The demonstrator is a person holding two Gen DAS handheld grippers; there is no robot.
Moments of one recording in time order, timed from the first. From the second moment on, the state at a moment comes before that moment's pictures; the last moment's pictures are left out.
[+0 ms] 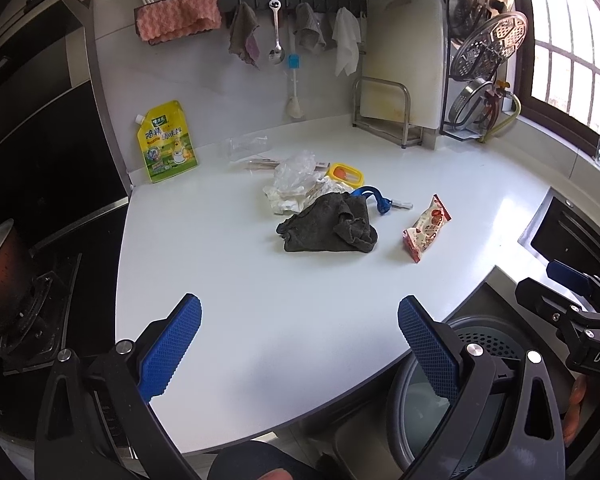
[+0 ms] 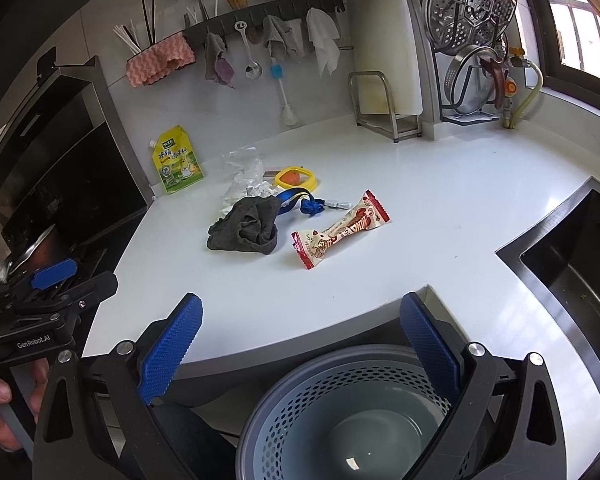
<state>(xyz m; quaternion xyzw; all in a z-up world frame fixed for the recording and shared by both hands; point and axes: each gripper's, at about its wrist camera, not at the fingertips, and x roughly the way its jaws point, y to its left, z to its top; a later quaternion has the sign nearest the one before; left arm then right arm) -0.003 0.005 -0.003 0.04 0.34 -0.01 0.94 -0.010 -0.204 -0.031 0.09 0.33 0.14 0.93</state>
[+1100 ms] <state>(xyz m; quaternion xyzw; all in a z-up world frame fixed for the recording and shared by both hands) 0.173 -0.022 -0.078 0.03 0.43 -0.05 0.90 0.061 -0.209 -0.046 0.08 0.34 0.14 0.93</state>
